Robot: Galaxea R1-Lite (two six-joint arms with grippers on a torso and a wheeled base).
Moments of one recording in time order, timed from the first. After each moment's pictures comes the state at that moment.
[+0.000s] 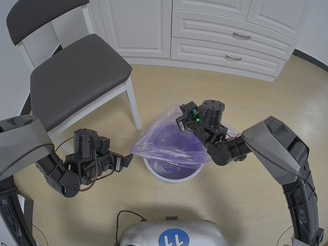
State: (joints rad) left arm -0.35 2.09 -0.68 -0.99 0.04 0.06; right arm 0.52 2.53 -1.64 -0.95 -0.18 -0.39
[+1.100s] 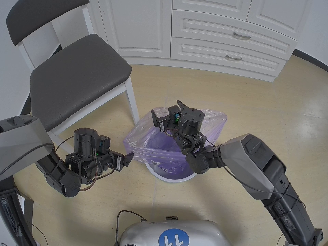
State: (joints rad) left arm -0.36 2.09 -0.68 -1.00 0.05 0.06; right arm 0.61 2.73 -1.95 -0.99 -0.27 -0.27
